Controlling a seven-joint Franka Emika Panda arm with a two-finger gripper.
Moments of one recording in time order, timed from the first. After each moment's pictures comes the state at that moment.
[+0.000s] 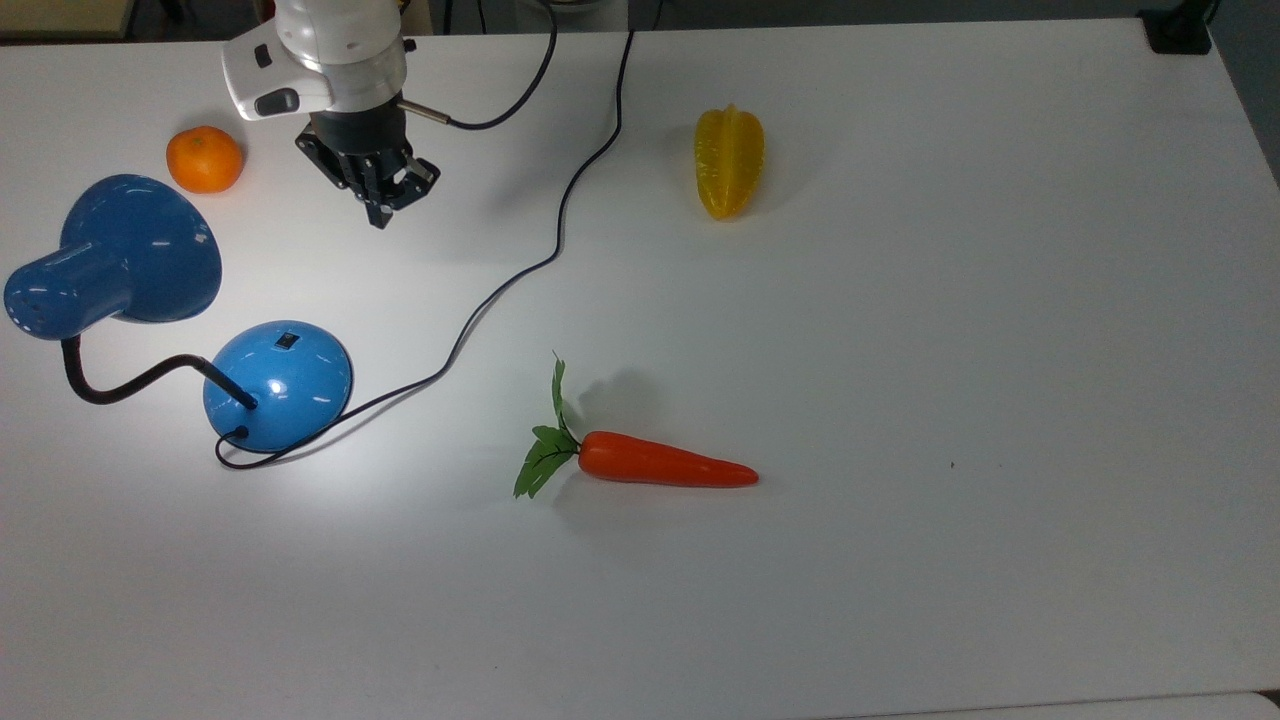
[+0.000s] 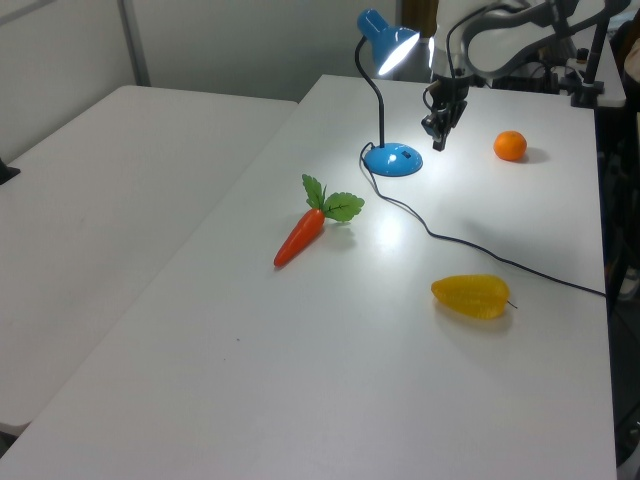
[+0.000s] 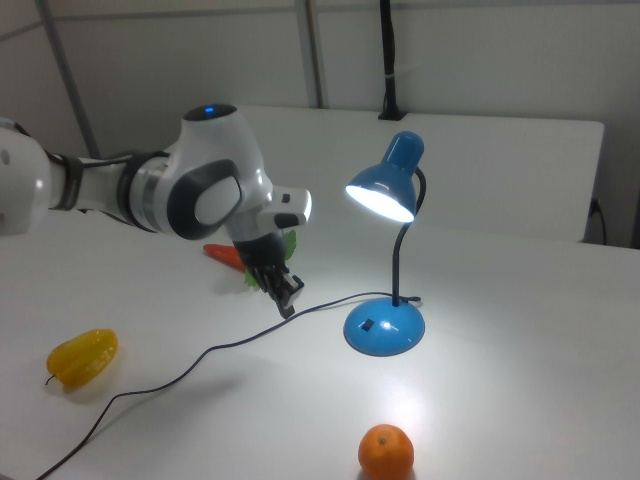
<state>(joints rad) -0.12 0.16 -0.03 -1.95 -0.10 2.23 0.22</state>
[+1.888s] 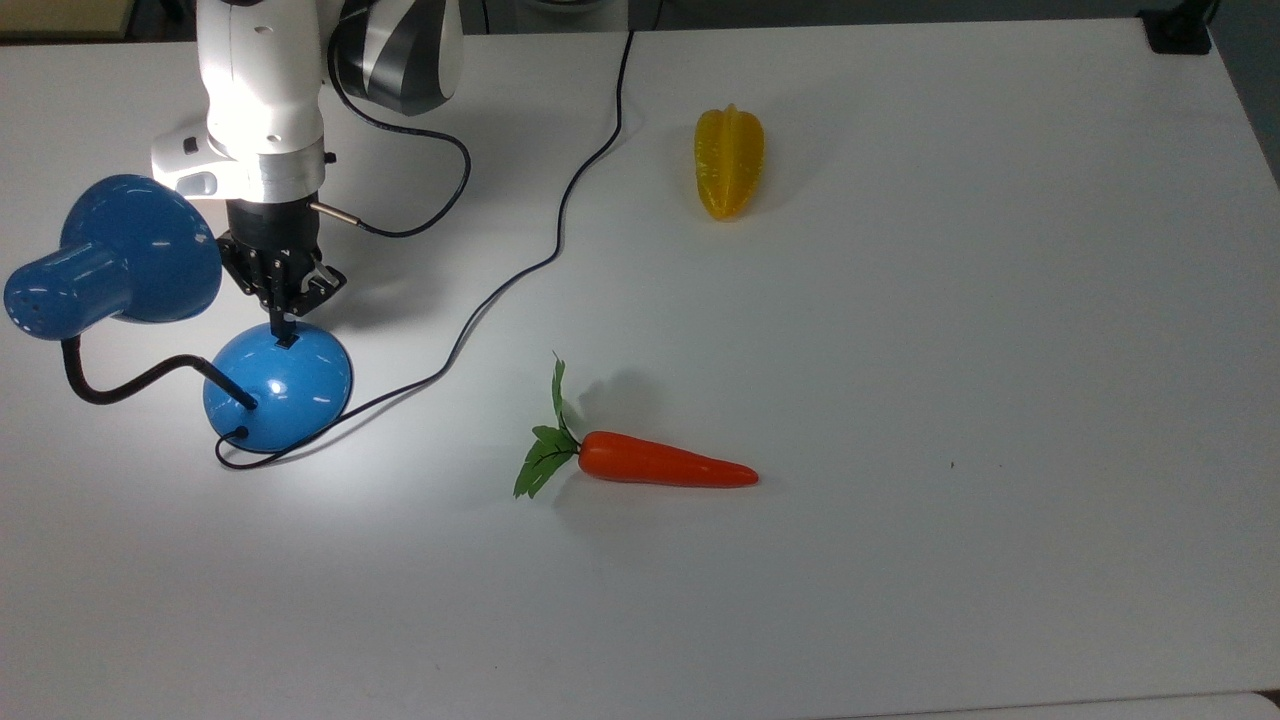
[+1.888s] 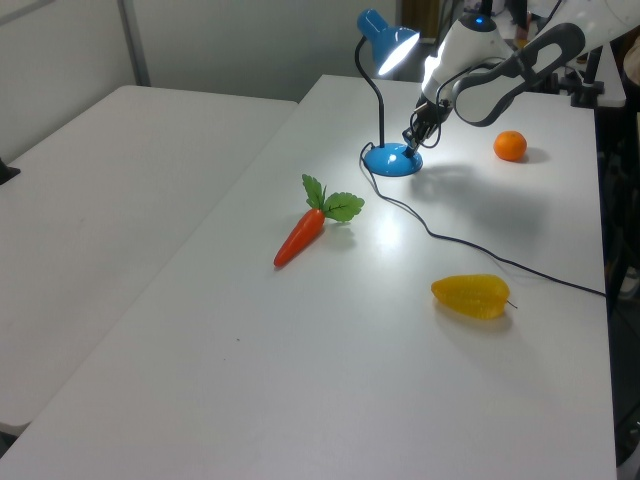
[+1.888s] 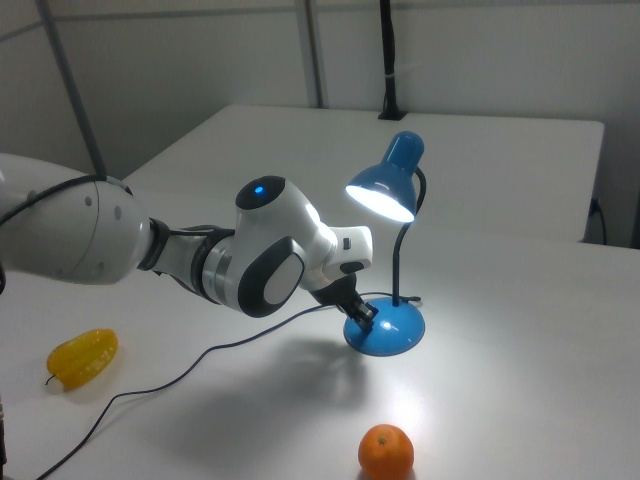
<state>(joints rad) -0.24 0.40 -0.03 -1.93 -0.14 2.75 0.18</state>
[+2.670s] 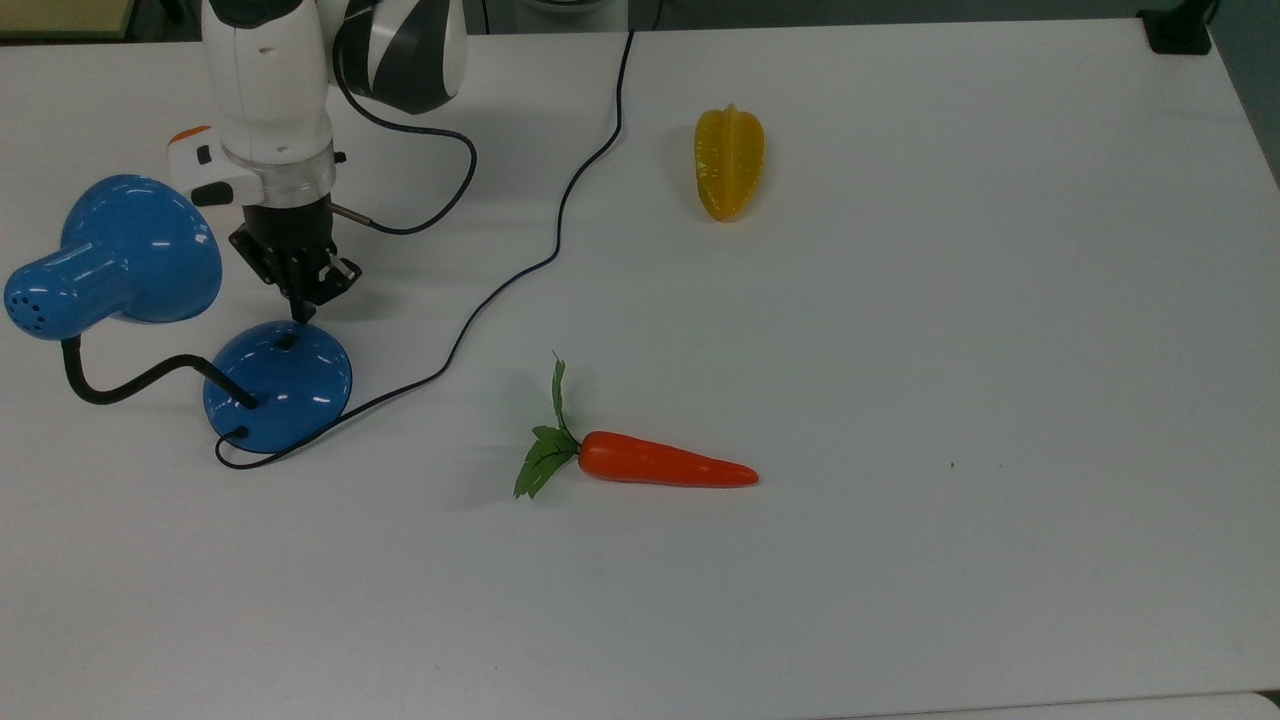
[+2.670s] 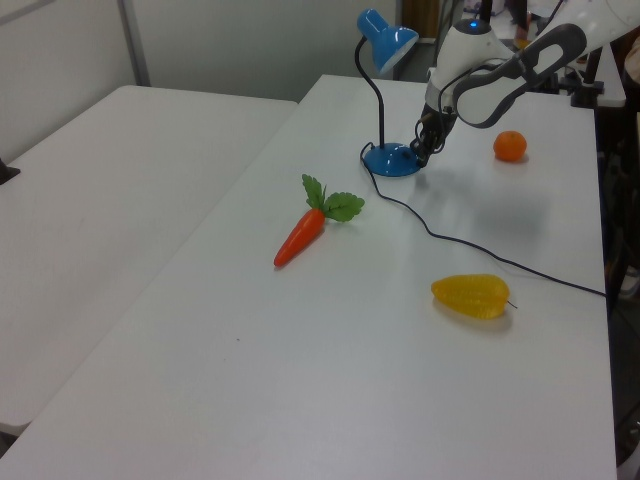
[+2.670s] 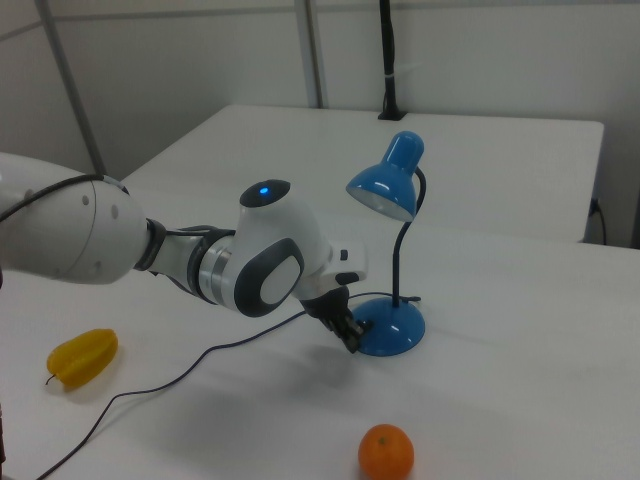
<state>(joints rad) -0.24 0.39 -0.02 -1.94 -0.15 2.63 0.18</state>
